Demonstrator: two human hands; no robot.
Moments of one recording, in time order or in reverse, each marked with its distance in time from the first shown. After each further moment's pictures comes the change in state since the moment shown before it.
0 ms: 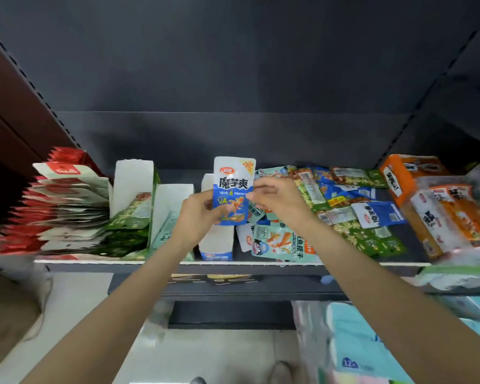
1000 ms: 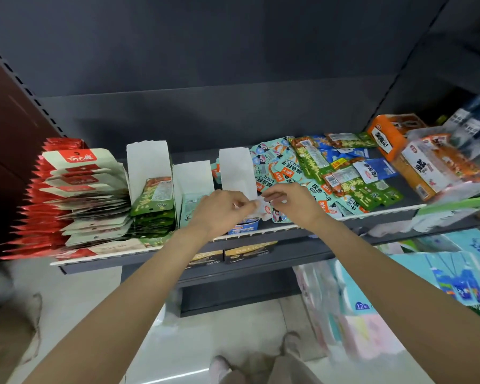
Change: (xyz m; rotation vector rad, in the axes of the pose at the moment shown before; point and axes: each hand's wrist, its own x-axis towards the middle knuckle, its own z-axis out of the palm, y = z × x) left_hand -0.027 -0.022 -0.040 0.618 -0.386 0.126; right_hand -0.041 0.035 0.060 -0.498 0.058 0.101
